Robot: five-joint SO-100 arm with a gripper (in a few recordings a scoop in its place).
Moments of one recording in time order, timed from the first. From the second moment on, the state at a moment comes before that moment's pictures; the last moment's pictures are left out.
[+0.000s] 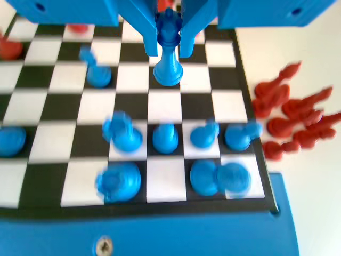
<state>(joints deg) 13.2 96.5 134.0 39.8 -100.7</state>
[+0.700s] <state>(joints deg) 0.1 86.7 120.5 42.7 -85.3</state>
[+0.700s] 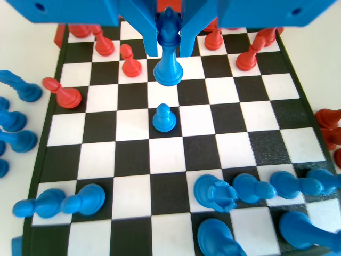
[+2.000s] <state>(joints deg) -1.1 81.8 122.4 34.6 -86.7</state>
